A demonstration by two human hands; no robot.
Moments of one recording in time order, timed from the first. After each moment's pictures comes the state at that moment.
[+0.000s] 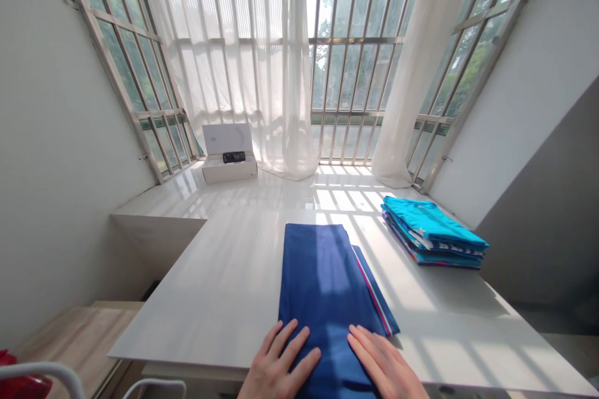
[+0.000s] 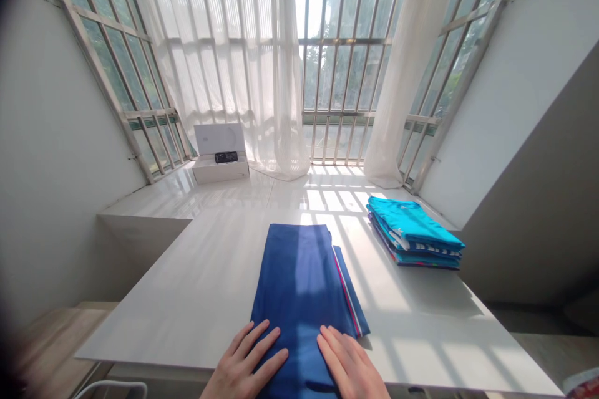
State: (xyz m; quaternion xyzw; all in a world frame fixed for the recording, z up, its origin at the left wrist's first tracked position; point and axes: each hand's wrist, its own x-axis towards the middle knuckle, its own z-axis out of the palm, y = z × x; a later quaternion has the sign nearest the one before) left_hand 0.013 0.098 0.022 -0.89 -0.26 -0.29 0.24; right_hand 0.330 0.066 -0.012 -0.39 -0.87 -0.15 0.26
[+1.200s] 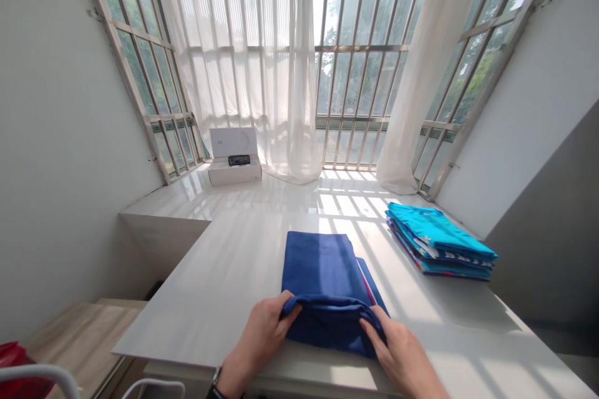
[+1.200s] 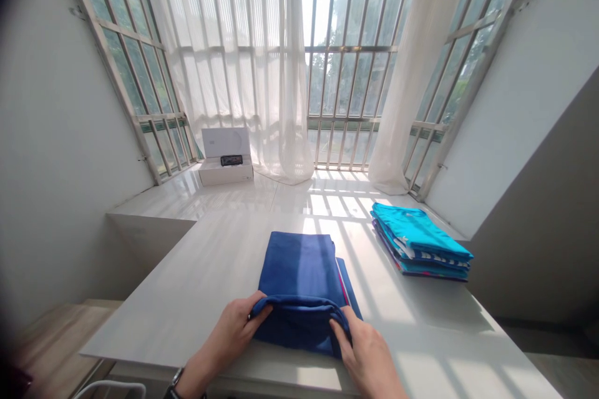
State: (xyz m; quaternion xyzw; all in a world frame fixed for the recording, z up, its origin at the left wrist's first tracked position) left_hand 0.024 0.142 0.076 -0.77 -0.53 -0.24 -0.25; right_hand 0.314 0.106 0.049 -0.68 -0.69 0.13 0.21
